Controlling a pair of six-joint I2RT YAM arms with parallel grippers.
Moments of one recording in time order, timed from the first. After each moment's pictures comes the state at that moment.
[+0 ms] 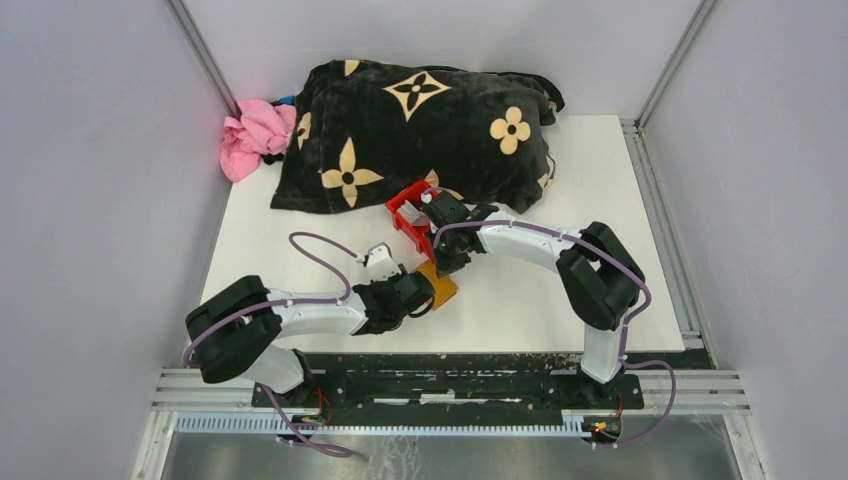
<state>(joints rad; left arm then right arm) -1.04 1.46 0.60 -0.17 -0.63 -1.33 0.80 1.88 1.32 -0.58 -0.07 0.47</state>
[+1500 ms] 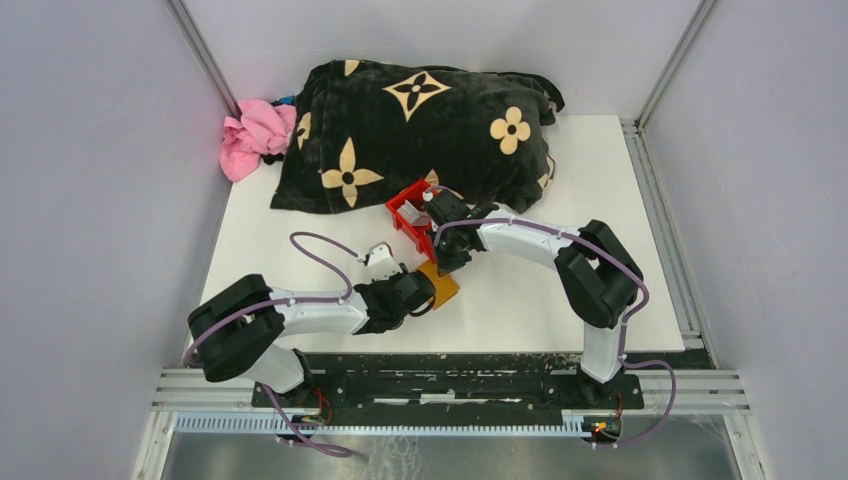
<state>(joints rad) -1.04 1.47 0.61 -0.16 -0.63 -1.33 0.78 1.89 1.33 -0.58 -0.06 0.46</state>
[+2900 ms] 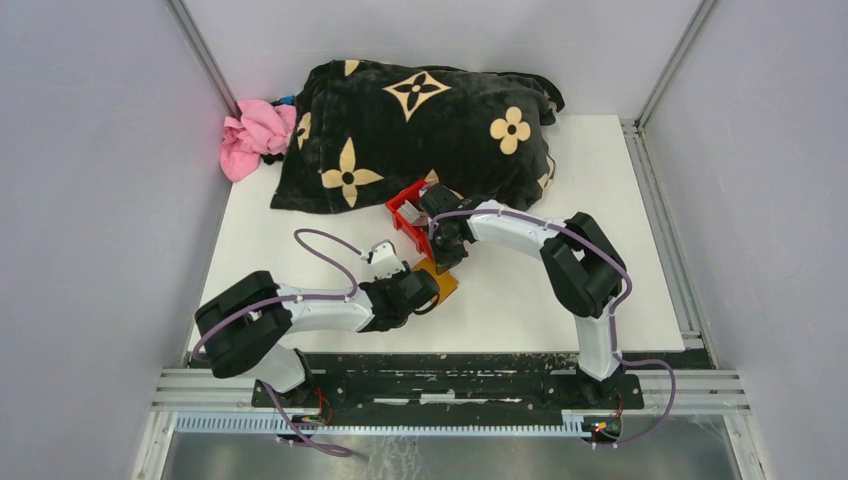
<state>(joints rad) -1.04 1.52 0.63 -0.15 -0.65 -1.32 0.77 2.00 1.44 -0.66 -0.07 0.46</state>
